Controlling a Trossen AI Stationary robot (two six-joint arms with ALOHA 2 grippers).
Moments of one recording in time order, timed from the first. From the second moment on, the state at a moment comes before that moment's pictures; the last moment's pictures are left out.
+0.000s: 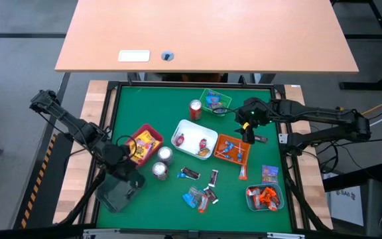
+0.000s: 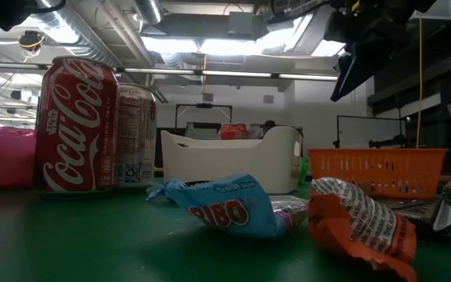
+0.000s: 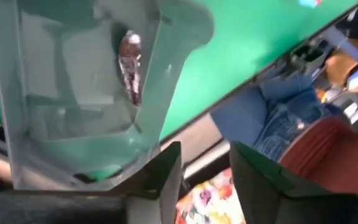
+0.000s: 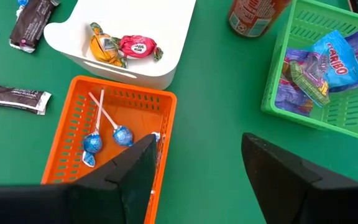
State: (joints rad) left arm -0.57 0.90 0.79 -0.80 0.25 -1.83; right arm -0.21 1.12 0.94 -0.79 -0.04 -0.14
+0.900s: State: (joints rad) left arm -0.38 1.25 0.79 0.35 -0.49 -0.39; right arm -0.21 1.12 0.94 -0.79 -0.04 -0.14
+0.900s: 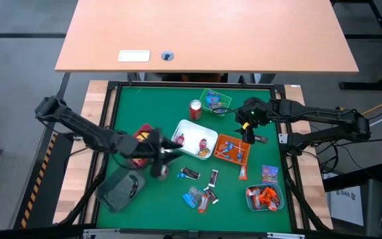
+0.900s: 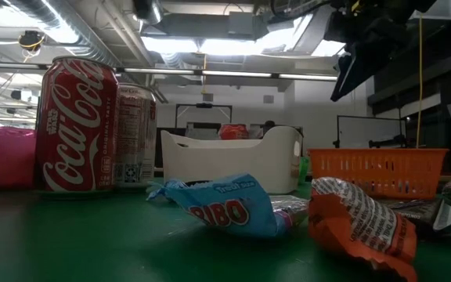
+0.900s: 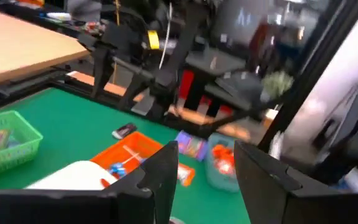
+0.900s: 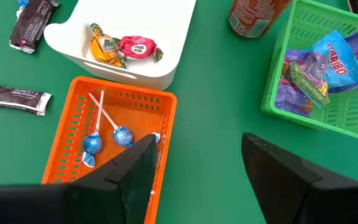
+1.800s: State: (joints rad) left arm -0.28 1.89 1.33 -0.28 -0.12 -0.09; right arm -0.21 1.12 0.94 -0.79 -0.04 -0.14
